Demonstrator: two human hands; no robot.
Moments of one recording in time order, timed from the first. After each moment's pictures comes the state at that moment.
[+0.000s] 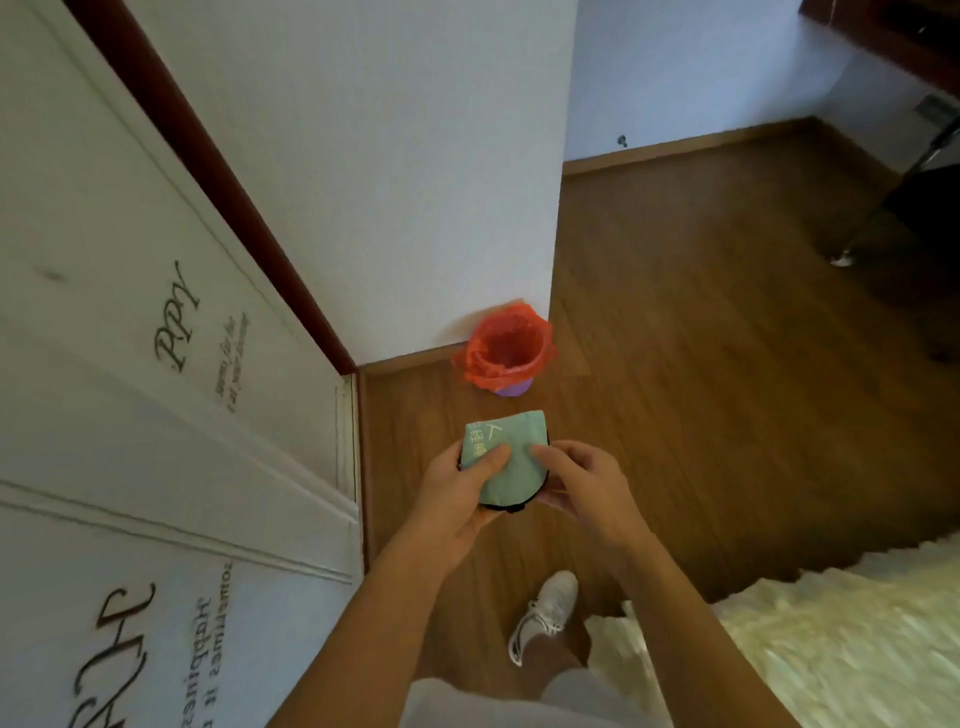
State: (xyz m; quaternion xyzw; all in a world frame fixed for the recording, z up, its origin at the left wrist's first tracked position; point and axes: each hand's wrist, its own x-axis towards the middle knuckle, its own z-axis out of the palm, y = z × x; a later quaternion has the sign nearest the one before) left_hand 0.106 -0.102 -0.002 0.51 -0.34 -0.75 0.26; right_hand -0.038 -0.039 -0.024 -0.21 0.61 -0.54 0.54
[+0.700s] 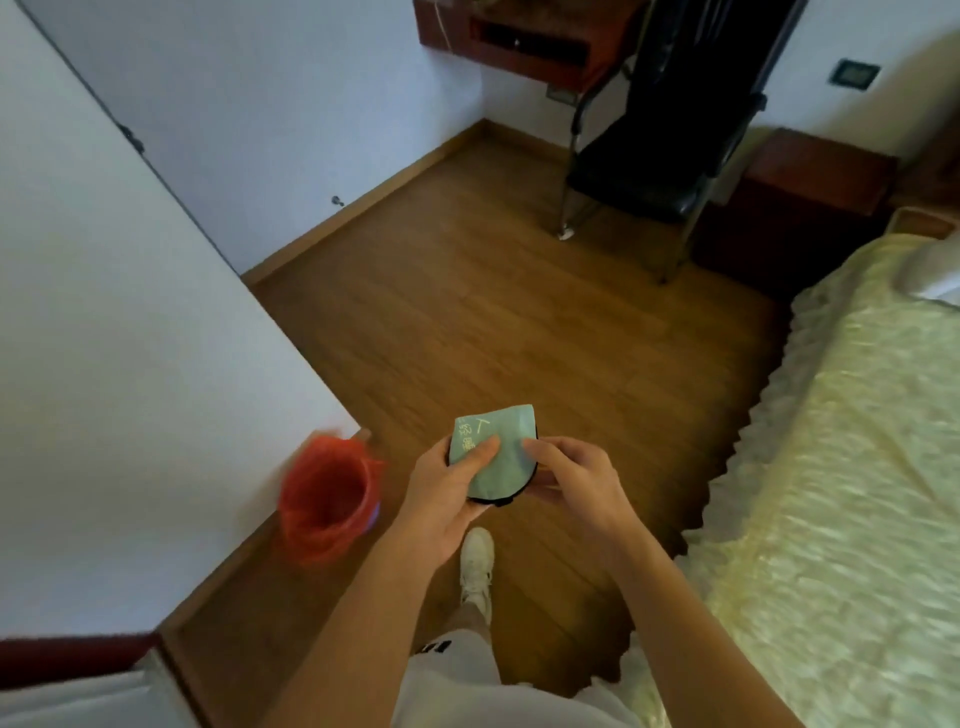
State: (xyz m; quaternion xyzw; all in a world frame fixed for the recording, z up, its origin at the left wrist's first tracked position) left_hand -0.267 -0.252 0.008 0.39 -0.46 -0.80 0.01; right_hand -0.345 -0.111 -0.005 -0.01 0.67 -0.65 0.36
